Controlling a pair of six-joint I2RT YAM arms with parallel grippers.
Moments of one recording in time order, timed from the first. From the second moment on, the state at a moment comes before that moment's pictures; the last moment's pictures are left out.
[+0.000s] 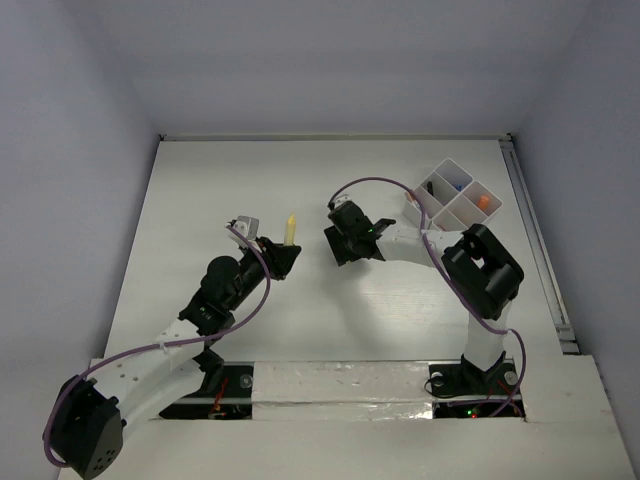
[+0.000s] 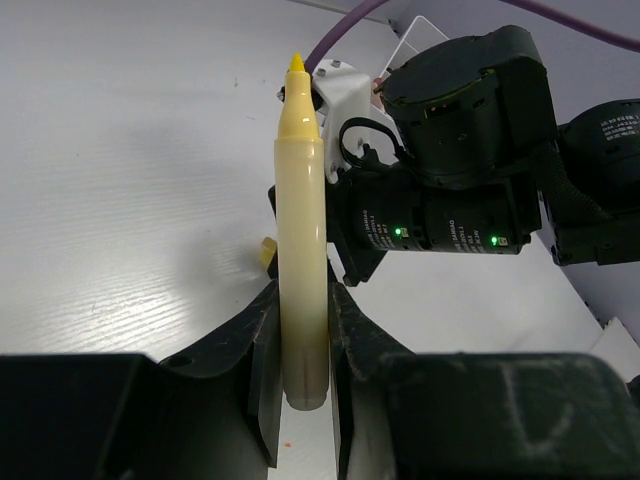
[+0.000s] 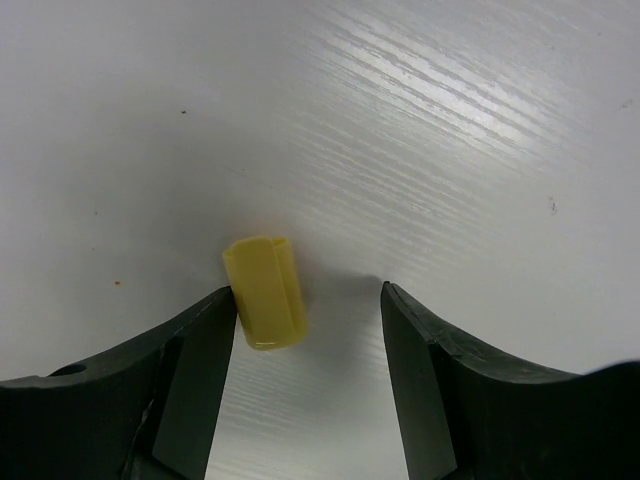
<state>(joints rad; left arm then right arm) -0.61 0.77 0.29 0.43 0.03 -0.53 0.76 1.89 1.20 -0.29 0.28 0.24</state>
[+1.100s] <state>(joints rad) -0.61 0.78 0.29 0.43 0.03 -0.53 0.70 1.87 1.19 -0.36 0.30 0.29</state>
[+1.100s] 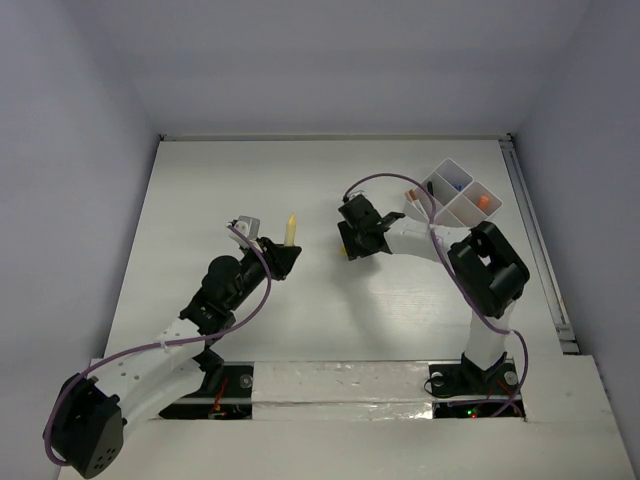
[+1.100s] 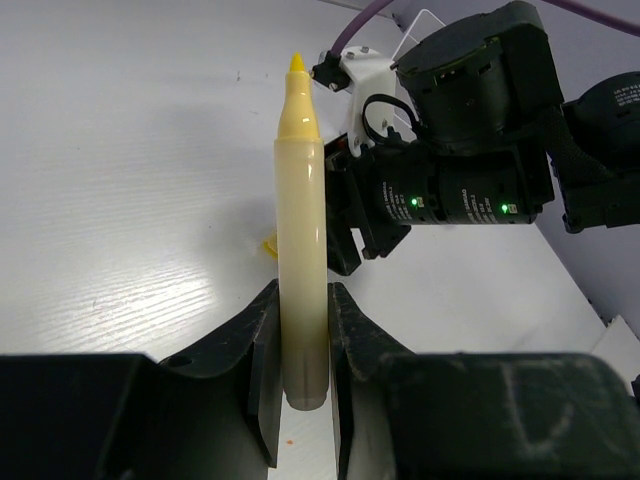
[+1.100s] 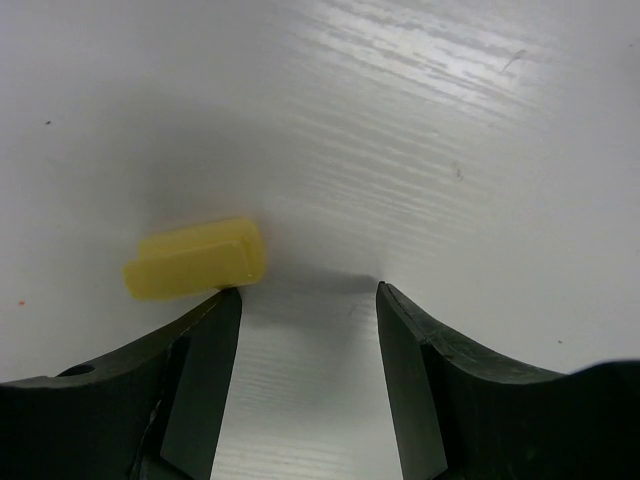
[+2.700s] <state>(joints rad) -0.61 0.80 0.29 0.43 0.02 -0.53 0.72 1.95 1.28 -0.27 0.19 0.38</state>
